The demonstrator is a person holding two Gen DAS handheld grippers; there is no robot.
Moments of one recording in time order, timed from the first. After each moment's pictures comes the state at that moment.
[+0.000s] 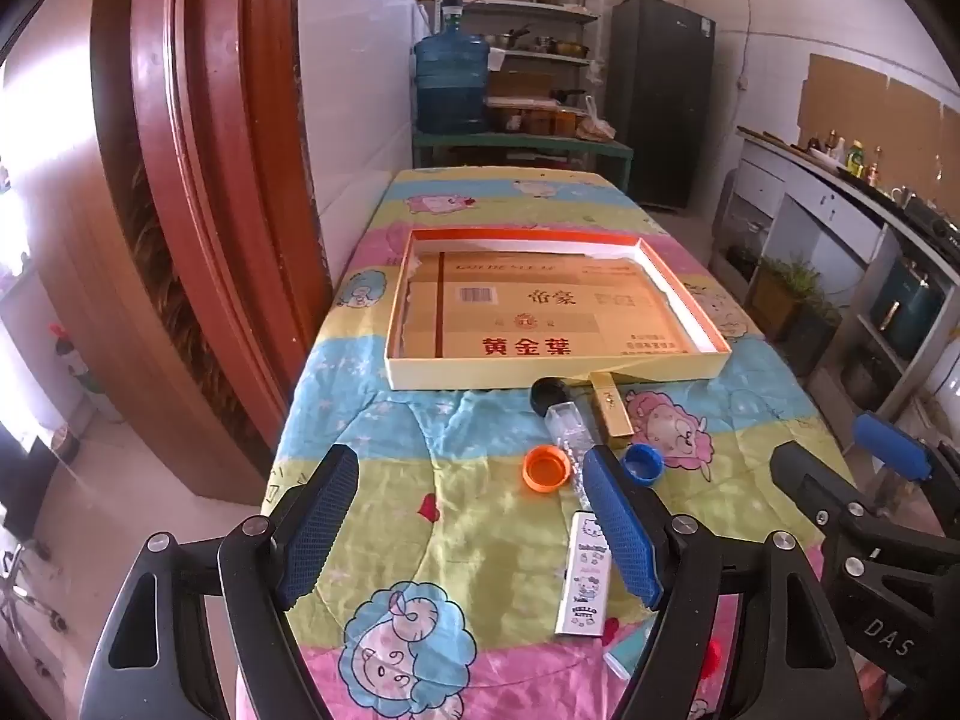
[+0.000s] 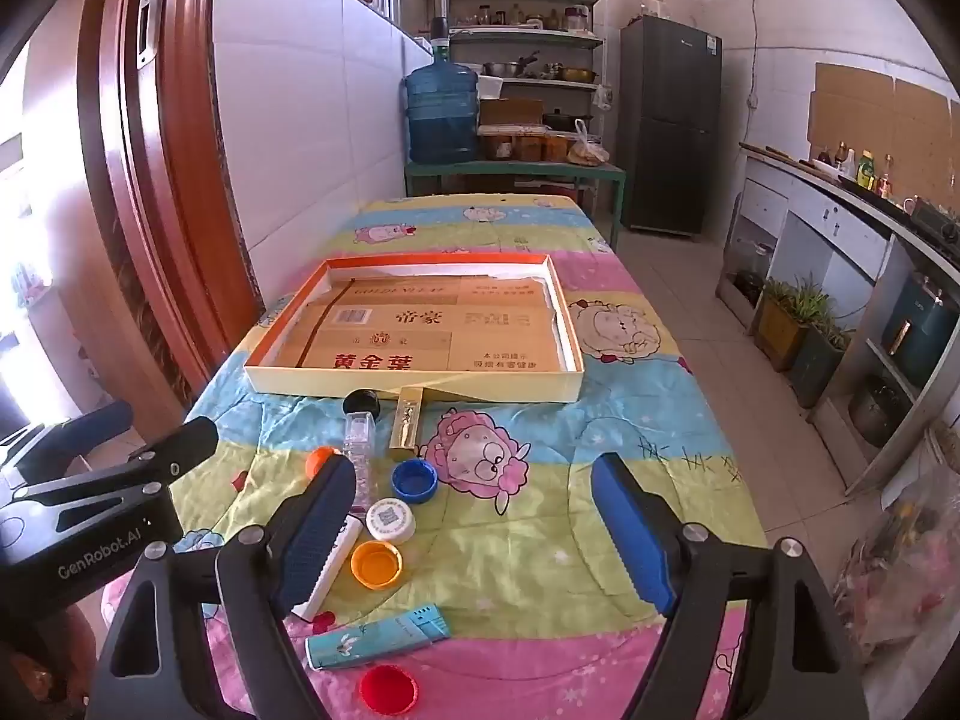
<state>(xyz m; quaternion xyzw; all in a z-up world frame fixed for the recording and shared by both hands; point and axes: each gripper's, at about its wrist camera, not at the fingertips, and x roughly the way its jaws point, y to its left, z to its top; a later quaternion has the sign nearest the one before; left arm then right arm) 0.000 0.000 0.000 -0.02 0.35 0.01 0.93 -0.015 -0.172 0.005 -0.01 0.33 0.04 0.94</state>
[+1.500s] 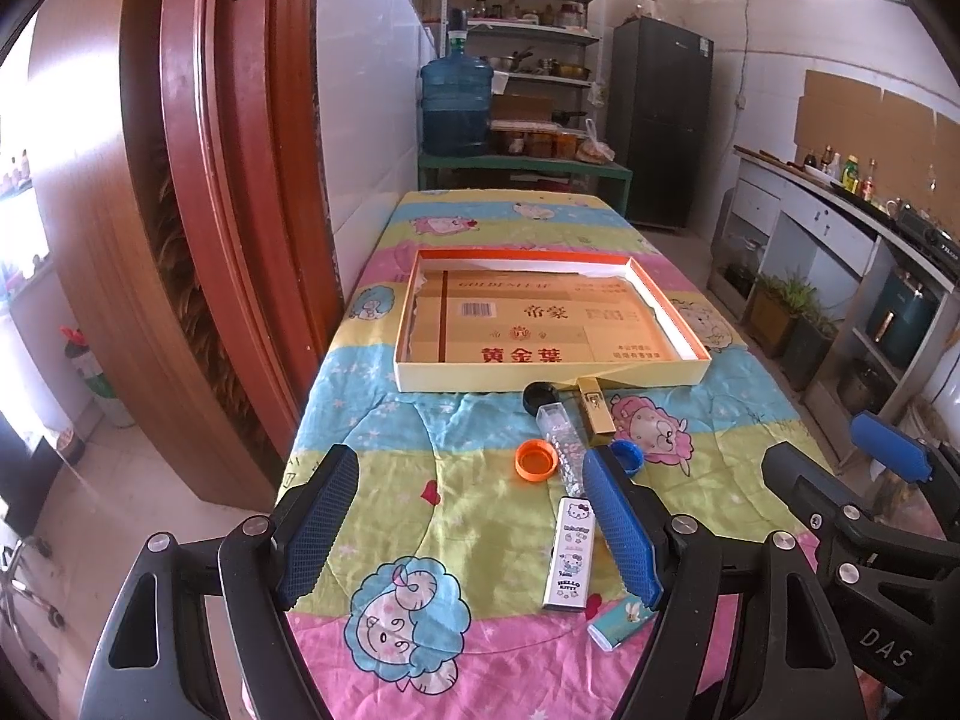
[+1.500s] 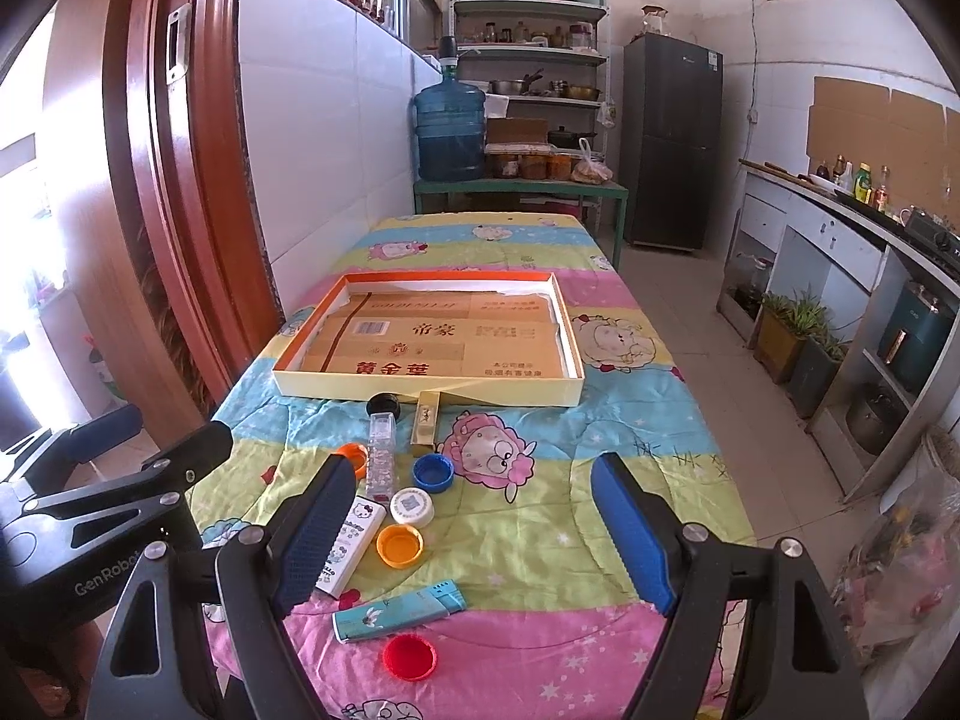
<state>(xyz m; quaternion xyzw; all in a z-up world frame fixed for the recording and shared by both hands) -0.037 0.001 0.014 -0.02 0.33 0.00 0.94 -0.046 -0.167 0.025 -0.01 0.32 0.05 0.95</state>
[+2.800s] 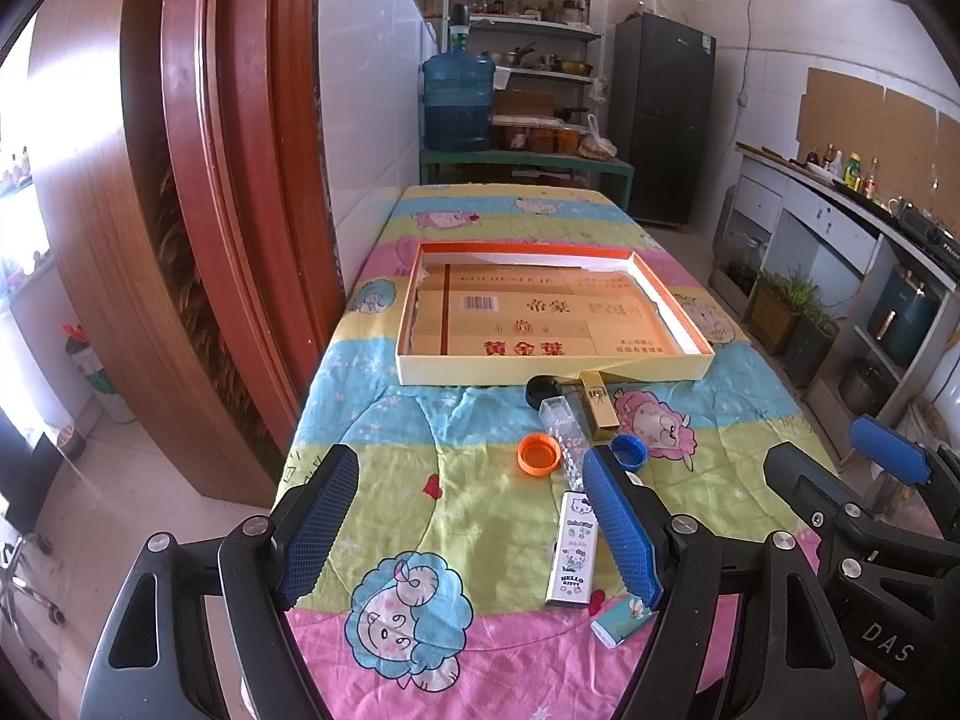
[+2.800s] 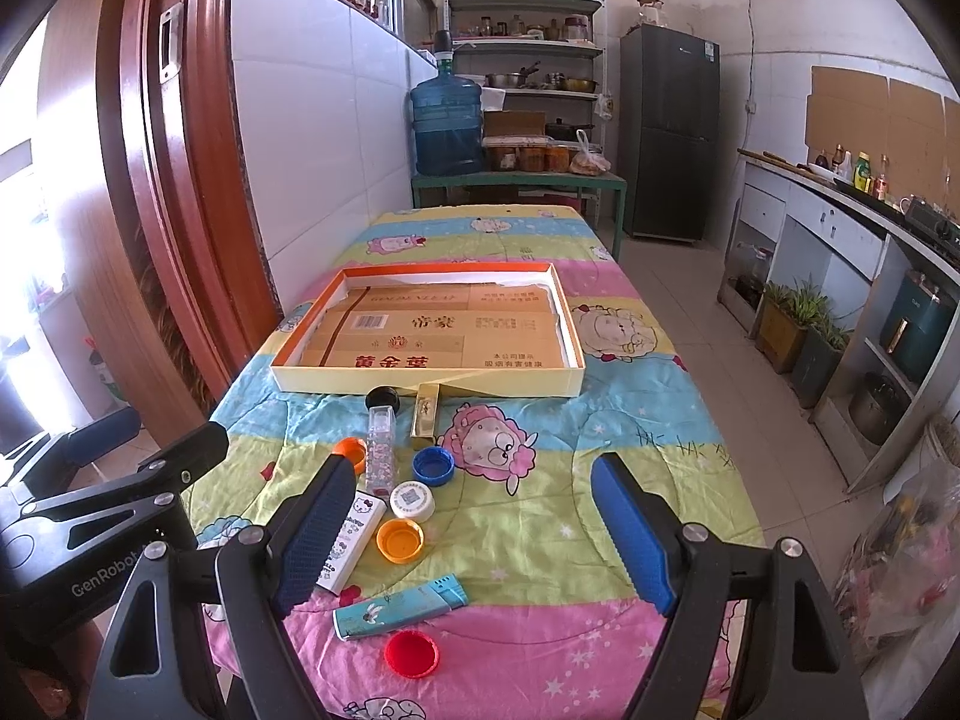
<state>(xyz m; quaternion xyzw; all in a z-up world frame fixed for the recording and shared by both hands) -0.037 0.002 0.012 -0.02 0.34 0.01 0.94 -0.044 -0.169 0.019 0.00 0.33 0.05 0.94</state>
